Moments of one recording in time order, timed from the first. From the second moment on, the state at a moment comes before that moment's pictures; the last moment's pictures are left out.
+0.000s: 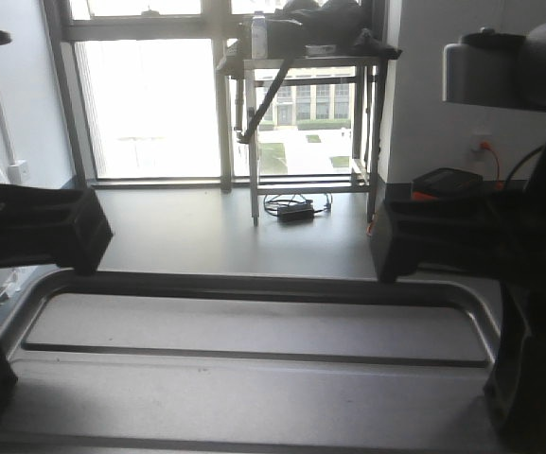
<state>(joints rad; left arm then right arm) -1.00 1.24 -0.75 0.17 0.86 -0.98 0.88 1.24 -0.71 -0.17 0.82 1.11</state>
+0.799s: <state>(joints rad) -1.00 1.24 -0.75 0.17 0.86 -0.98 0.88 1.24 -0.71 -0.17 0.82 1.11</state>
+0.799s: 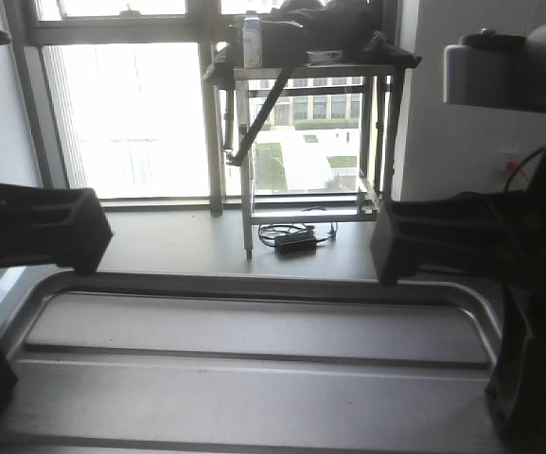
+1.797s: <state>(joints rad) -1.00 1.24 -0.75 0.17 0.86 -0.98 0.88 1.24 -0.71 -0.17 0.82 1.11</state>
